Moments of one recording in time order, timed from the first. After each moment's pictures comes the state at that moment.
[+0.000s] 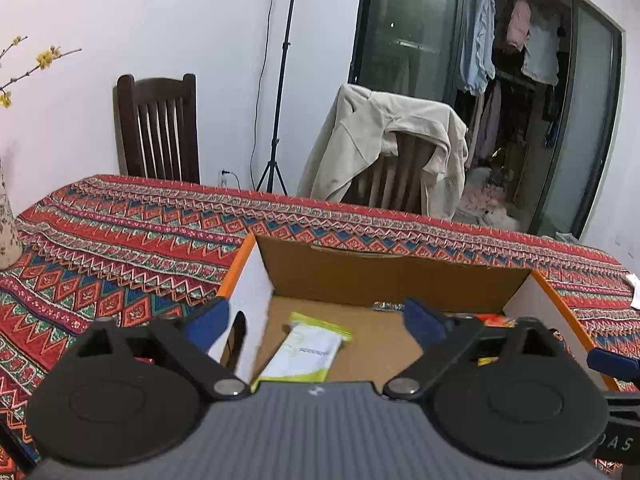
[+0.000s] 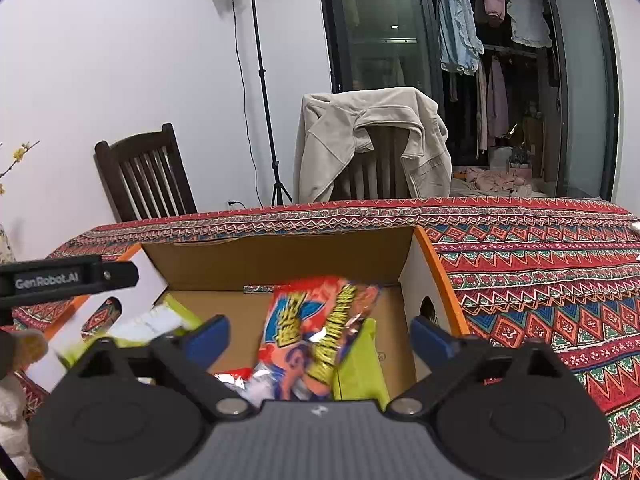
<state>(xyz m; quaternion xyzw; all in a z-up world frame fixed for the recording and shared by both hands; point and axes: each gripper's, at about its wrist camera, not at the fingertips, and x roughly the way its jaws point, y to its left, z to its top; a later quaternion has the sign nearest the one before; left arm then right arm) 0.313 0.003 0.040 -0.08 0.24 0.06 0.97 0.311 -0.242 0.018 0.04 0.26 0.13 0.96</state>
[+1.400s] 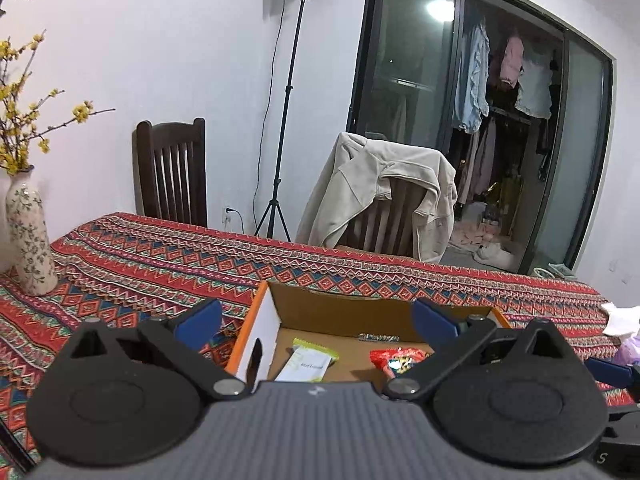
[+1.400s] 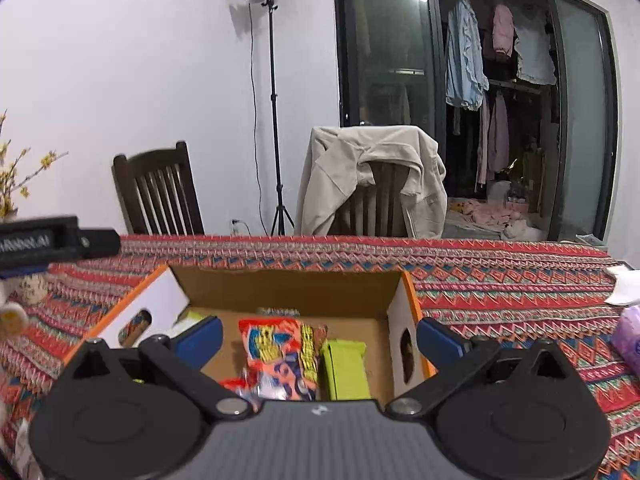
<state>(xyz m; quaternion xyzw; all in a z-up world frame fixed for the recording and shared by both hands) 0.241 -0.002 0.102 -0.08 0.19 0.07 0.98 0.249 -0.245 0.068 -0.01 0.23 0.13 0.96</state>
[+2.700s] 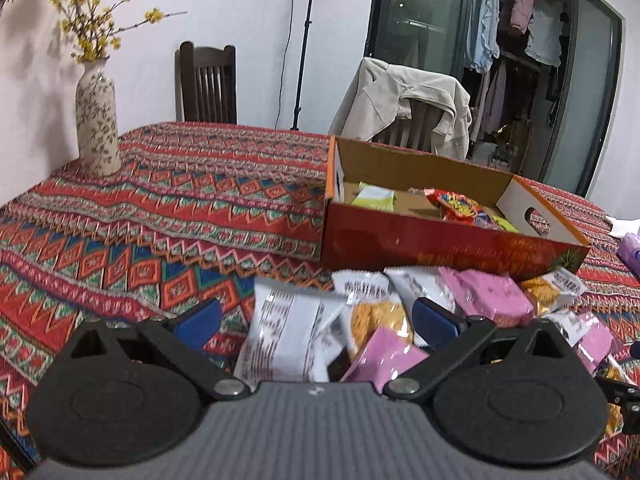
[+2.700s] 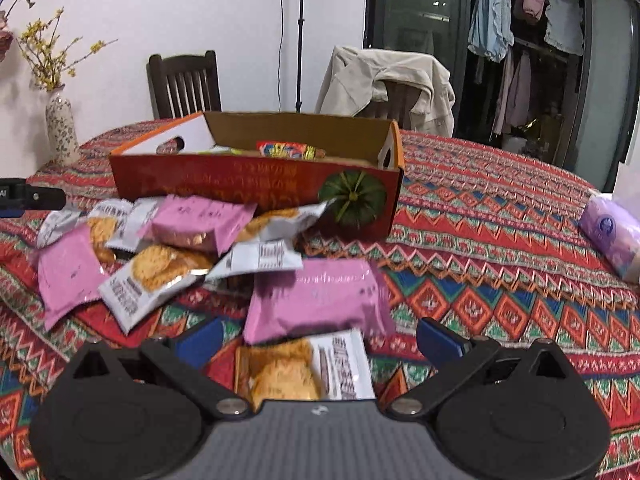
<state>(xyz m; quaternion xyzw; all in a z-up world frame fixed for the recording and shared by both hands) 0.110 0.049 0.012 -0.08 0.28 0.07 0.95 0.113 -0.293 -0.015 -0.06 0.33 0.15 0.93</state>
